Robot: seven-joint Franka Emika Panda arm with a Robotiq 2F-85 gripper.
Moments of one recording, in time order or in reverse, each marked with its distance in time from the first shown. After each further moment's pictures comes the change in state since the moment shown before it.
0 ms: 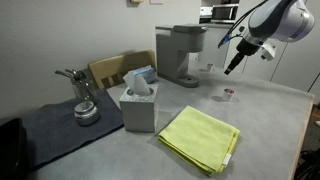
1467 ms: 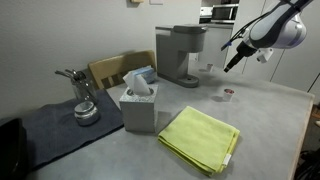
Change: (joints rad) arm -0.086 0.146 -0.005 0.133 -0.231 0.102 0.184
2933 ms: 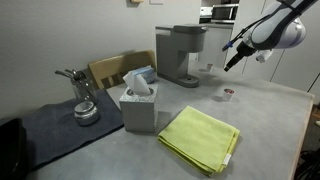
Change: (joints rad) arm 0.018 0.017 -0.042 0.033 -0.091 -0.002 0.131
